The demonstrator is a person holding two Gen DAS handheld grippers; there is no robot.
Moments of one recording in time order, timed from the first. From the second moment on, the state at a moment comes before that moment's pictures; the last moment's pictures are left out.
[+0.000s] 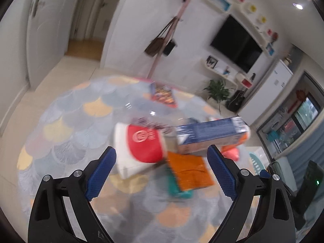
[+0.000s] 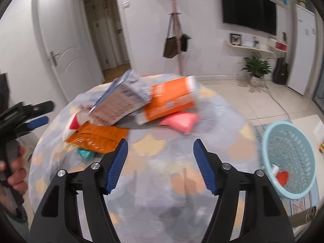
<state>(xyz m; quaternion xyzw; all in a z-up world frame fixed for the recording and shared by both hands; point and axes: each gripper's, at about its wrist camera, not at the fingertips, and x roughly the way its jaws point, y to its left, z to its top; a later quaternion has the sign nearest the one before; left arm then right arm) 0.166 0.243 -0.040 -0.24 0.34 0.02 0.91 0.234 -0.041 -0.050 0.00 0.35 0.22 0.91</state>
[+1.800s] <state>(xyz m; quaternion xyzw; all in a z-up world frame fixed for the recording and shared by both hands) 0.159 0.282 -0.080 -0.26 0.34 0.02 0.91 0.252 0.113 -0.079 -0.06 0.42 0.28 0.86</state>
